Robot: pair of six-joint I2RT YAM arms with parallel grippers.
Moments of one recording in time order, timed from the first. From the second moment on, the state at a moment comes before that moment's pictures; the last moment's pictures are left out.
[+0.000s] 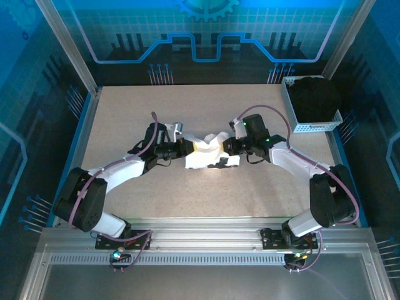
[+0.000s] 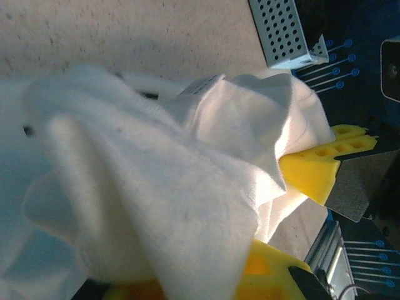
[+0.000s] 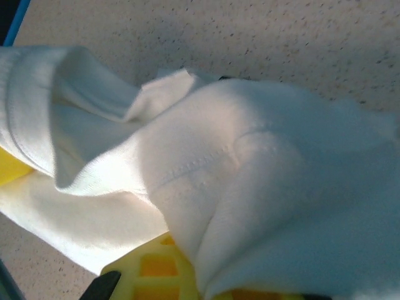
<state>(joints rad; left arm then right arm) -0.38 1.48 0.76 0.15 0.53 -0.69 0.42 1.50 0.98 -0.31 -0.37 0.29</state>
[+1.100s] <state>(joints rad) -0.41 1.54 1.00 -0.13 0.32 -0.58 0.44 1.73 1.36 -0.62 -0.13 0.17</state>
